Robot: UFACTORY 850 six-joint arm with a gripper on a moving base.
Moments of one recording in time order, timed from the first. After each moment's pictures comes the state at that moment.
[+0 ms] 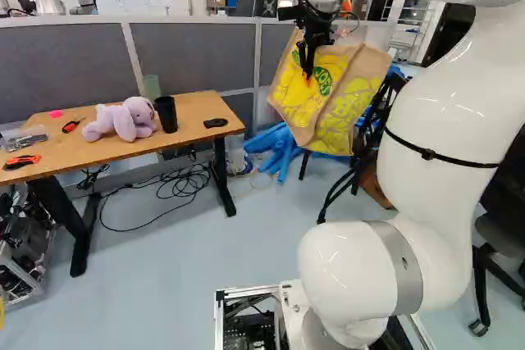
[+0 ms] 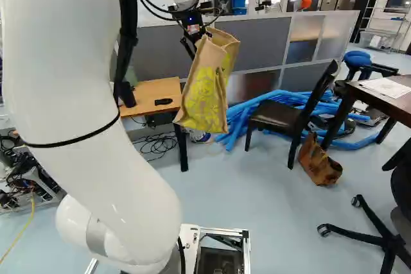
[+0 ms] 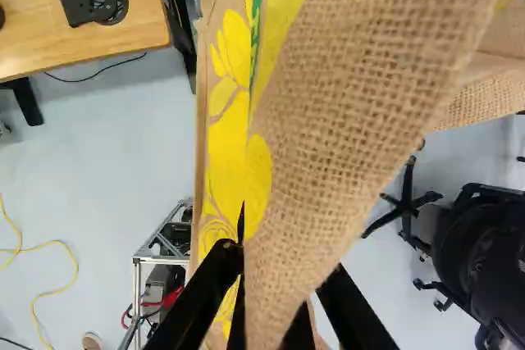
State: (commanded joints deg) arm -4.5 -6.3 -81.5 -6.2 -63.1 -10.8
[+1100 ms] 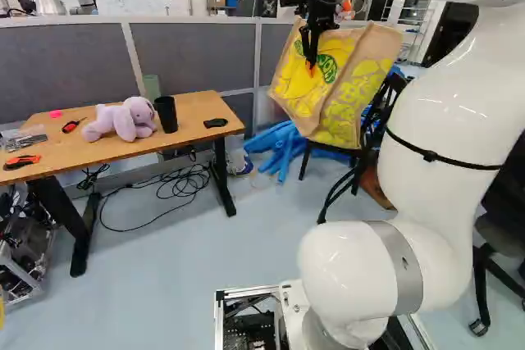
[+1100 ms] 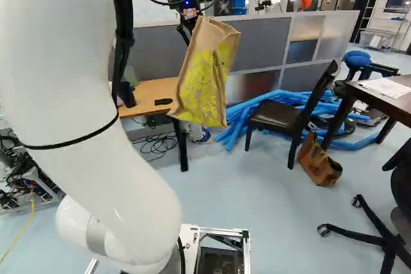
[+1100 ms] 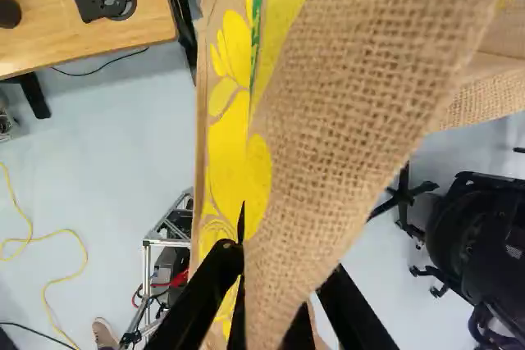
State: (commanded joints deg) arm -4.4 -5.8 -85.9 -6.2 -69.5 -10.8
